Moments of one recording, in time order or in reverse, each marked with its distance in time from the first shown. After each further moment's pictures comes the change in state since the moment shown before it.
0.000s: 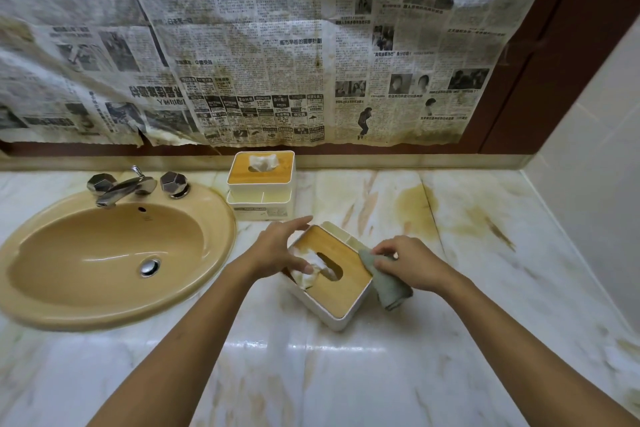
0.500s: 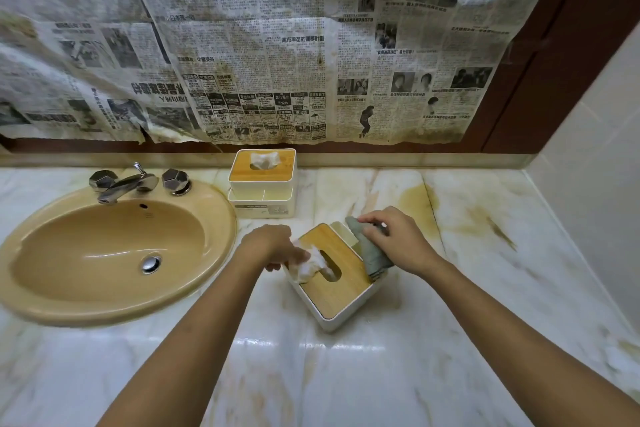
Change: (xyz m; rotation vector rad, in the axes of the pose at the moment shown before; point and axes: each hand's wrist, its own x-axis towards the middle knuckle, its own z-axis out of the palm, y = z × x) left_hand 0.002 0.029 -0.018 0.221 -0.196 -0.437; right_hand 0.022 -0.017 0.001 0.067 0.246 -0.148
